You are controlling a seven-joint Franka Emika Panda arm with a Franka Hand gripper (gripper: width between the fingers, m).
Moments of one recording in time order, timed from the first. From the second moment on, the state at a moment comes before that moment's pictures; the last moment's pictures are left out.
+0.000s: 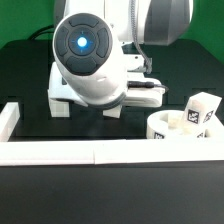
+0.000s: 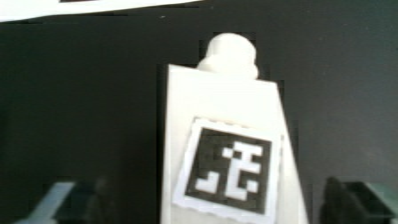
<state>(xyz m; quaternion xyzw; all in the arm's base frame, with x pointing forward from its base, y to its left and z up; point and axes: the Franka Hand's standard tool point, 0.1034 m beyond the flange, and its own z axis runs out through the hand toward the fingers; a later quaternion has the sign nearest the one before) 0.501 -0.024 0.012 -0.90 0.09 0.43 0.05</state>
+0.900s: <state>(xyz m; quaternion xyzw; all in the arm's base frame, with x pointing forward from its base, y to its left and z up) 0.499 -0.024 0.011 -0.89 0.09 0.43 0.05</state>
